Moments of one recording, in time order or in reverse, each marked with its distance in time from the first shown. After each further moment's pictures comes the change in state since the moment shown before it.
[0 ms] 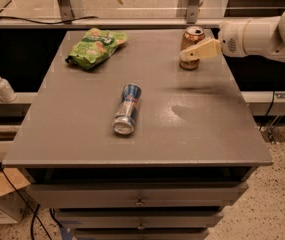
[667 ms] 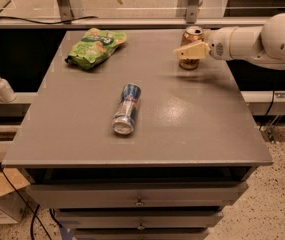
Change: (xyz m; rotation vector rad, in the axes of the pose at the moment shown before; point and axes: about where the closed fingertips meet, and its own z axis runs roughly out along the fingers) arm 0.013 -0.013 0.047 -0.042 -0.054 0.076
